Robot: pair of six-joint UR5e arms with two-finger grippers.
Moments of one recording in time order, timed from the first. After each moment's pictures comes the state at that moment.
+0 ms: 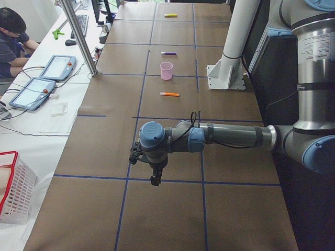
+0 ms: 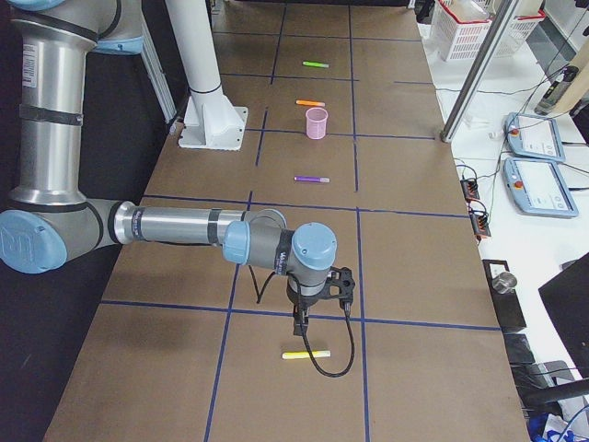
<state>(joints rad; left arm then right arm) -1.55 -1.43 -1.75 -1.49 -2.36 0.22 1.61 -1.71 1.72 -1.71 2.30 -0.11</state>
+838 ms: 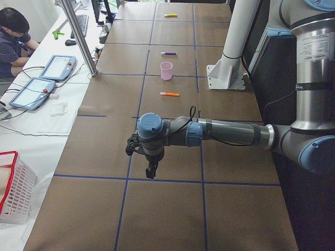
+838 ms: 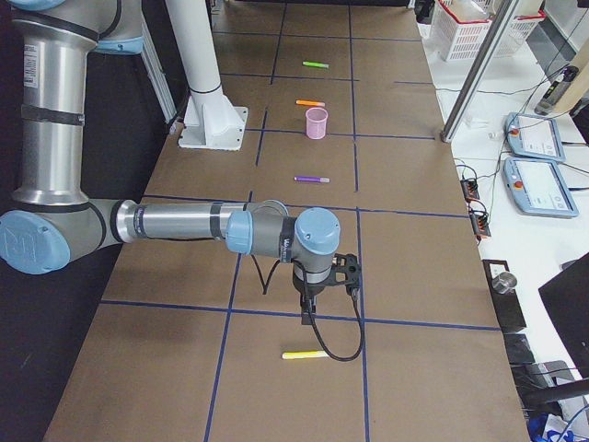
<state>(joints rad) -1.55 -1.47 -1.80 -1.50 -2.36 0.21 1.60 -1.70 1.78 -1.70 2.30 -0.11</state>
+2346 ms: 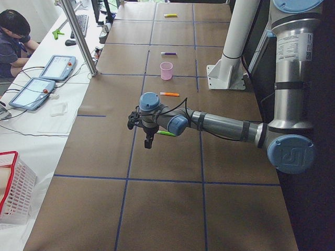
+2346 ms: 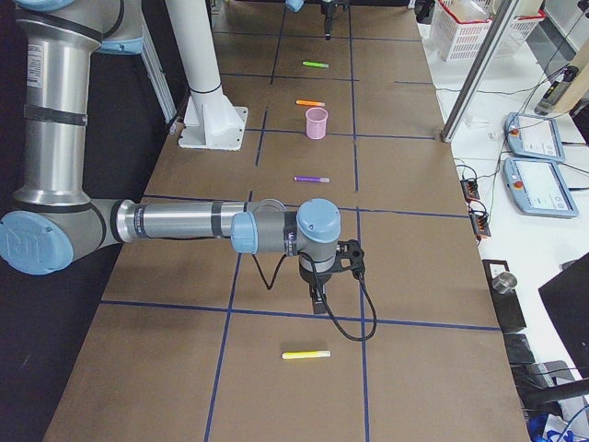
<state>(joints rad) -1.01 -1.51 -1.72 -2.11 -2.14 -0.72 1.55 -1.71 1.77 -1.57 2.31 -0.10</state>
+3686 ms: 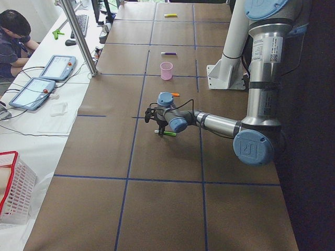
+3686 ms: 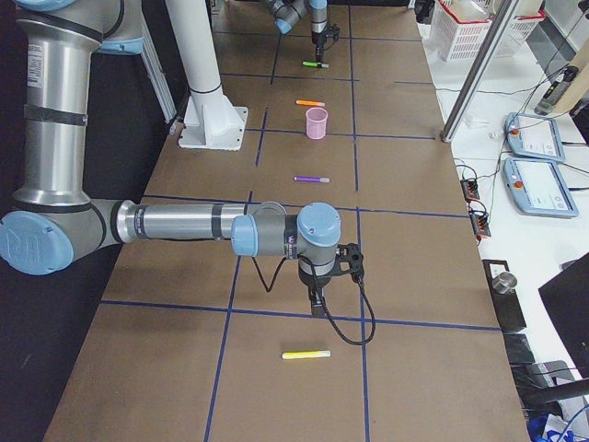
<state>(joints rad) -0.79 -1.57 -1.67 -2.21 -2.03 -0.91 1.54 -1.71 1.76 -1.57 2.31 -0.11</state>
